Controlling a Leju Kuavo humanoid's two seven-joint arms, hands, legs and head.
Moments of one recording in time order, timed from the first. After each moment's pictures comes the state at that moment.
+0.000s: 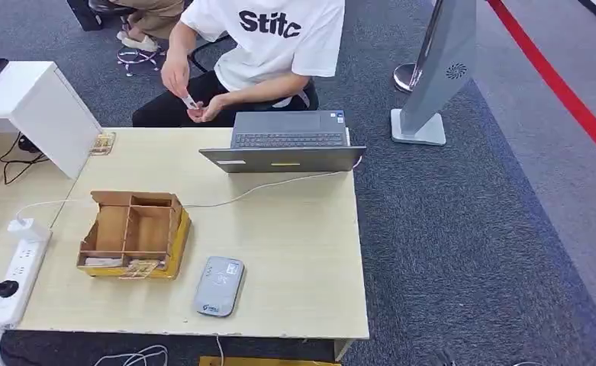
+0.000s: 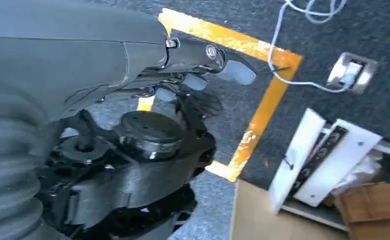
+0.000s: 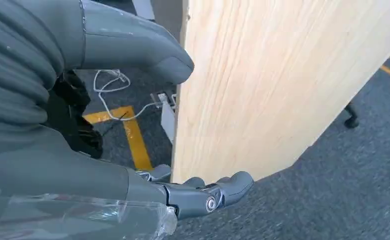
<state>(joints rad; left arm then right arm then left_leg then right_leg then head) 0.71 -0.34 0.29 -1.84 0.22 -0.02 0.52 0.15 0.31 -0.61 -1.04 -0.18 0.54 -0.01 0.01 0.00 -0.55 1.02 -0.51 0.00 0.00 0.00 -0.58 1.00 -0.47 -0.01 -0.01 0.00</state>
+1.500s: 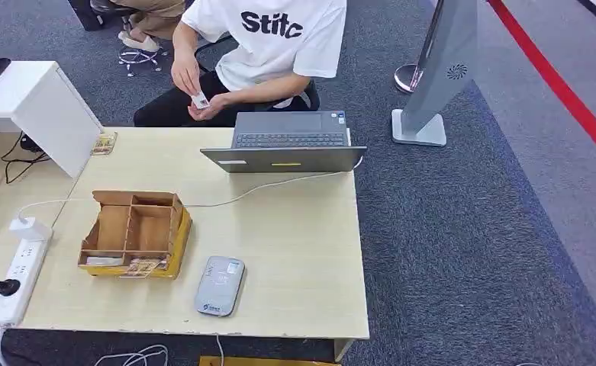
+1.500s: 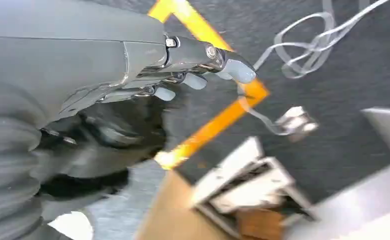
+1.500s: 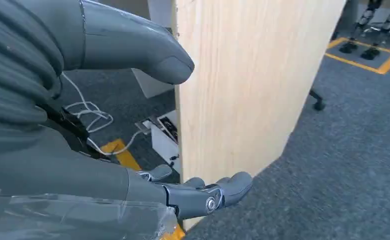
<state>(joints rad) 0.78 -0.36 0.24 -1.95 0.47 0.36 0.25 0.35 0.34 -0.54 -1.25 -0.60 0.42 0.16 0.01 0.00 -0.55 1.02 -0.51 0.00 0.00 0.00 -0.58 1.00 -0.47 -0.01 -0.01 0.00</state>
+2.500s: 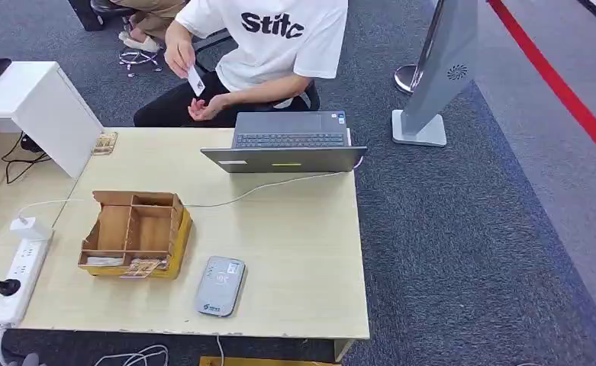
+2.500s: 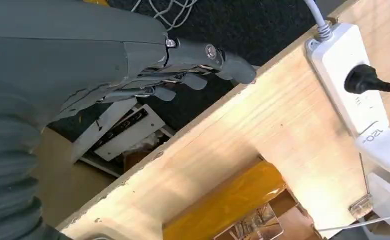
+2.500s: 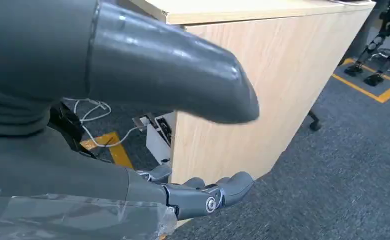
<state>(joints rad) 0.57 -0.36 0.44 -1.92 0.60 0.12 0.00 0.46 0.34 -0.38 -1.43 -0.60 0.36 0.11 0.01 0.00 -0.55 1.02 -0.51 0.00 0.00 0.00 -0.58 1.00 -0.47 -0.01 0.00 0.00</state>
